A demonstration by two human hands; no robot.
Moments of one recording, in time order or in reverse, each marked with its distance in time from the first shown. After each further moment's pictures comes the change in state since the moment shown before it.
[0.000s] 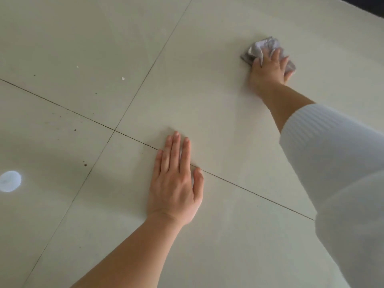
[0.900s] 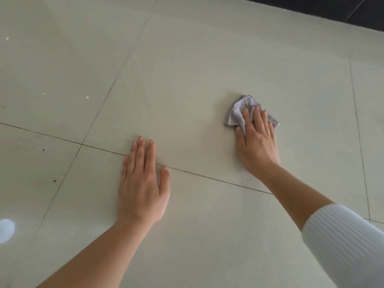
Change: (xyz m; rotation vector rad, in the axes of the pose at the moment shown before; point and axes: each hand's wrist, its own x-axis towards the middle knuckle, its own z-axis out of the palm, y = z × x) left_hand -0.001 -0.006 0.005 0.046 0.047 0.042; right_hand -0.158 0.124 0.011 -0.010 0.127 -0.184
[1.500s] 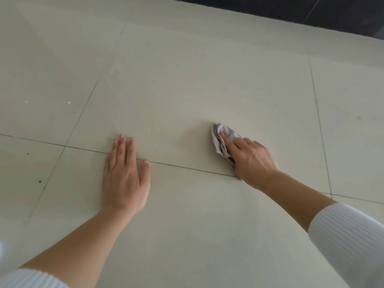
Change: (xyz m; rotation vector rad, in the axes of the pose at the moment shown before) left_hand 0.002 -0.002 0.002 0.011 0.001 0.017; right_hand -0.054 0.042 -0.033 -0.351 -0.045 -0.430
